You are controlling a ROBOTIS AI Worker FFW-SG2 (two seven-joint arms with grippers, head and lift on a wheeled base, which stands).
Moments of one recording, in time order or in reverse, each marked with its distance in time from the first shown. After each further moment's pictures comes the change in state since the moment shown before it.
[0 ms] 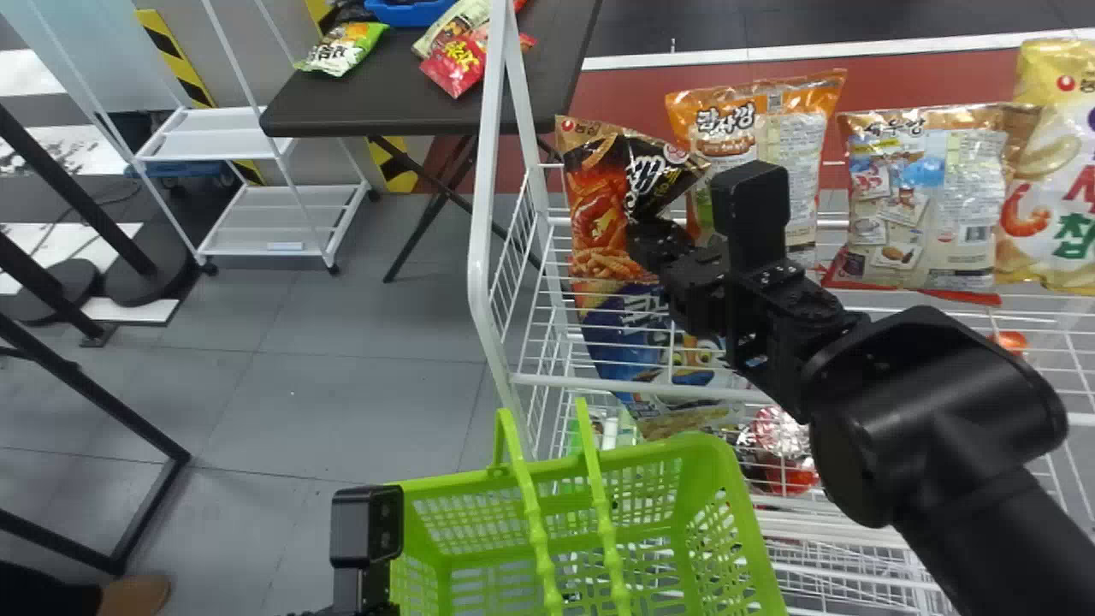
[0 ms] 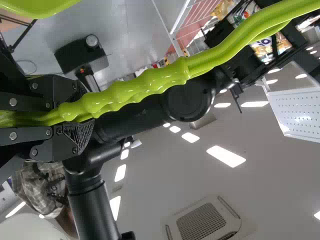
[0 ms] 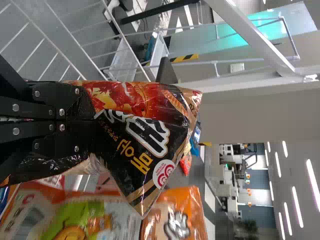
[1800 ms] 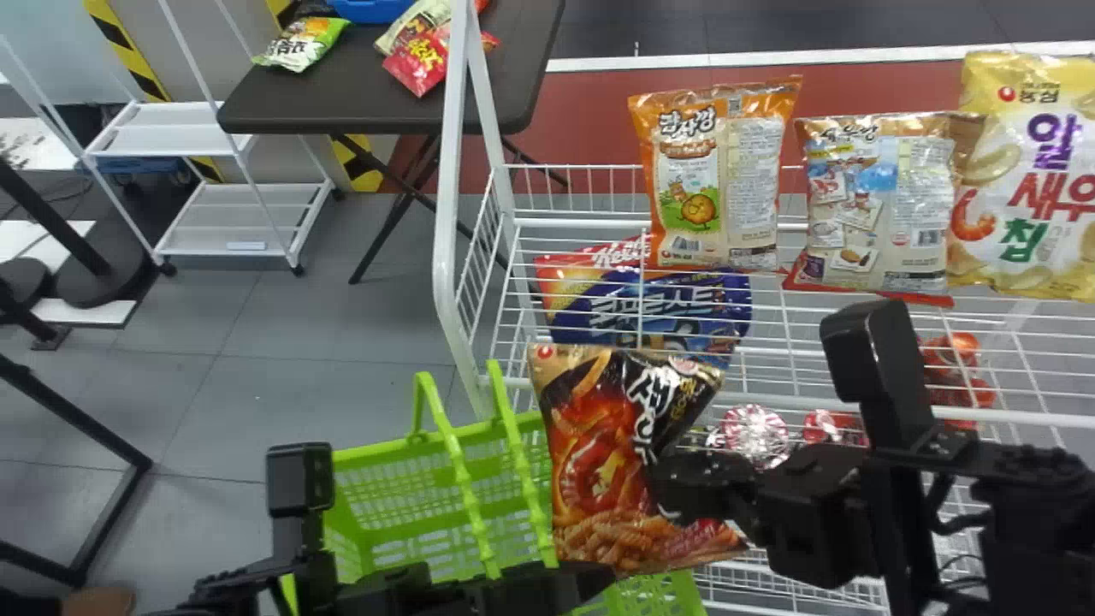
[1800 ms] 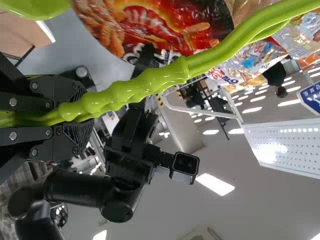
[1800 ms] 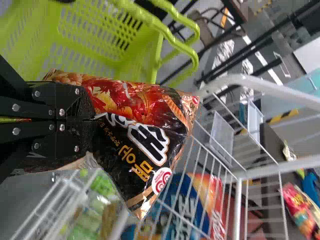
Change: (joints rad) left arm -0.133 0.000 0.082 0.082 -0.051 0.046 0.035; right arm 0.388 -0.231 -0.213 -0.791 -0.438 0.881 0.103
